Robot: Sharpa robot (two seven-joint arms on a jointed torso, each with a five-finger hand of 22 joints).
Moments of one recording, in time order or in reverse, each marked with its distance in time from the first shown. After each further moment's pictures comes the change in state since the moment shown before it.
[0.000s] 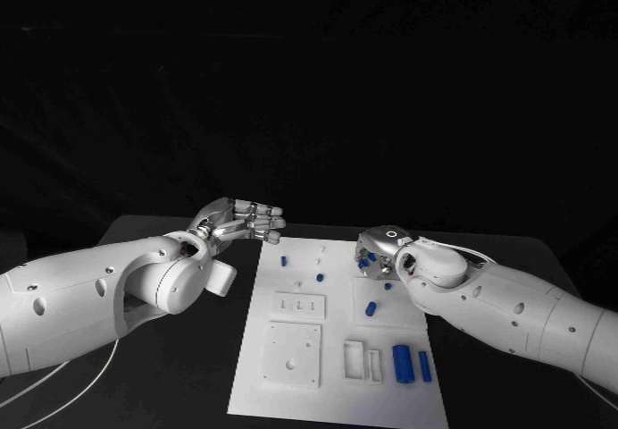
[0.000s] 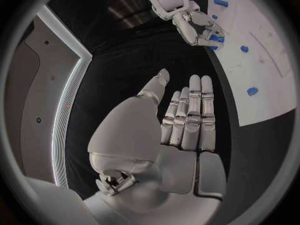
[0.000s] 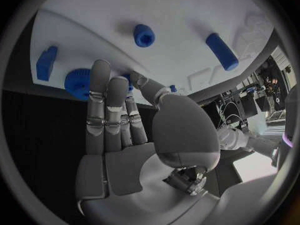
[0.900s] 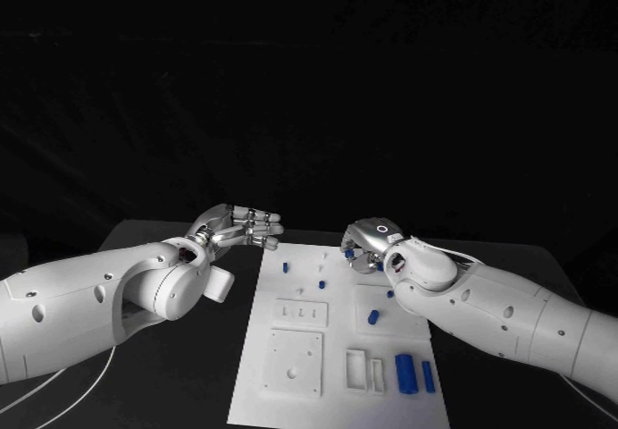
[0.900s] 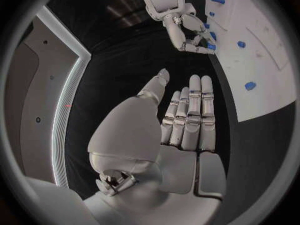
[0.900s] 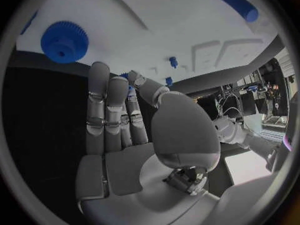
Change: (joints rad) left arm 0.005 0.000 0.000 -0.011 -0.002 0.002 -0.004; left_hand 0.003 -0.003 0.000 0.000 0.000 0.000 0.000 0.000 0.001 0.000 0.000 0.000 0.000 0.000 0.000 0.000 0.000 0.000 0.000 0.000 0.000 -0.001; right arm 0.026 0.037 0.005 0.028 -0.024 -0.130 -0.050; right_hand 0.025 0.014 0.026 0.004 -0.039 0.066 -0.020 0.001 0.009 0.024 0.023 0.001 0.001 -0.004 -0.021 -0.010 0.030 -0.040 0.000 -0.032 0.031 0.116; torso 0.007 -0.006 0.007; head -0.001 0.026
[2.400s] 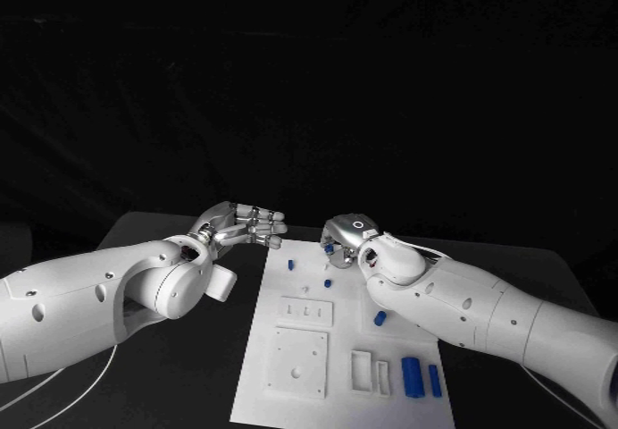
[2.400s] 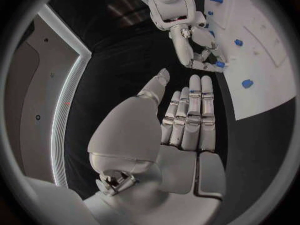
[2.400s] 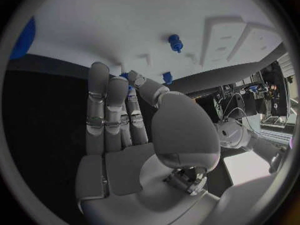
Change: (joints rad) left arm 0.017 0.016 0.000 0.004 -0.010 0.008 -0.003; left_hand 0.001 -0.001 0.000 0.000 0.000 0.000 0.000 0.000 0.000 0.000 0.000 0.000 0.000 0.000 0.000 0.000 0.000 0.000 0.000 0.000 0.004 0.000; right arm 0.018 0.136 0.000 -0.122 -0.009 -0.016 -0.014; right_hand -0.002 -0.002 0.004 -0.007 0.000 0.002 0.003 -0.001 -0.003 0.001 0.001 0.004 0.000 0.001 0.000 -0.006 0.006 -0.006 0.000 0.001 -0.023 0.042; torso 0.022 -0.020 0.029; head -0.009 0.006
